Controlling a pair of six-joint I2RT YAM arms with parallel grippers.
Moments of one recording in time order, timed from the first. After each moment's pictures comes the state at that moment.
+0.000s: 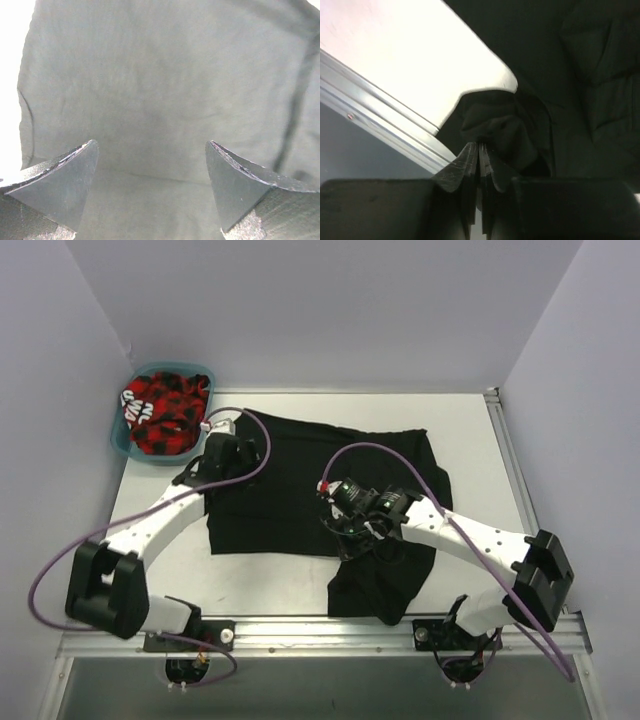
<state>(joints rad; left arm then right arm) -0.36 1.42 0.93 -0.28 -0.17 -0.57 0.95 1.39 1.06 -0.84 -0.08 0.39</state>
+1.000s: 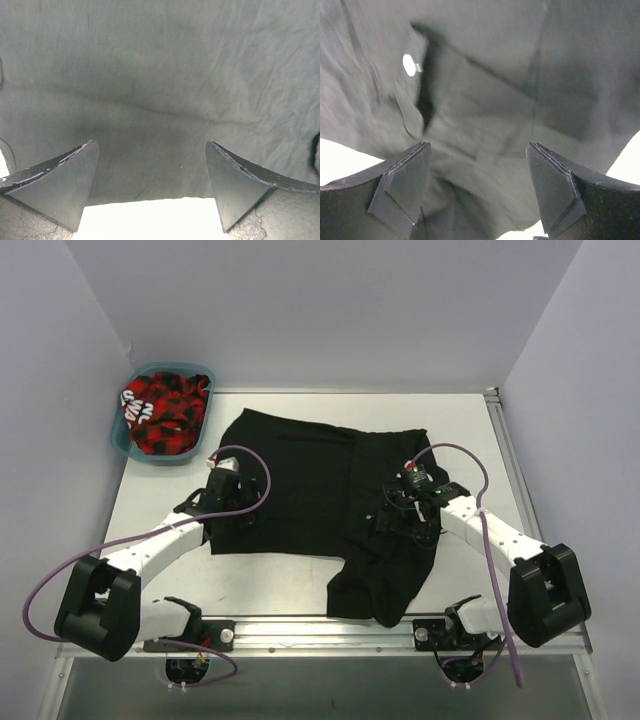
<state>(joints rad) -0.40 1.27 0.67 -0.27 -0.09 -0.60 0.42 1.31 0.77 -0.67 -0.03 0.57</state>
